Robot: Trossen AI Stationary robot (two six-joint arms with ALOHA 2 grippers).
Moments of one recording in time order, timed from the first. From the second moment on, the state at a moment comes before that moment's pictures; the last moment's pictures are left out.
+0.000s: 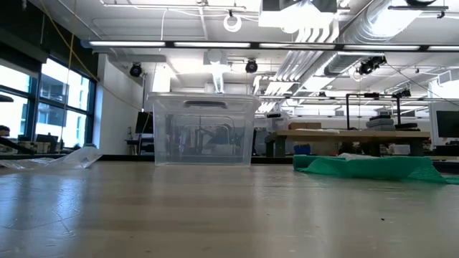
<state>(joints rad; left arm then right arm) -0.82 1.78 1.41 0.38 -0.69 0.47 0.14 1.14 1.55 -0.38 0.33 0.09</state>
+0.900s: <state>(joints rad) -1.03 1.73 1.40 0.93 -1.02 1.32 0.17 0.98 0.63 -0.10 -0.17 0.49</state>
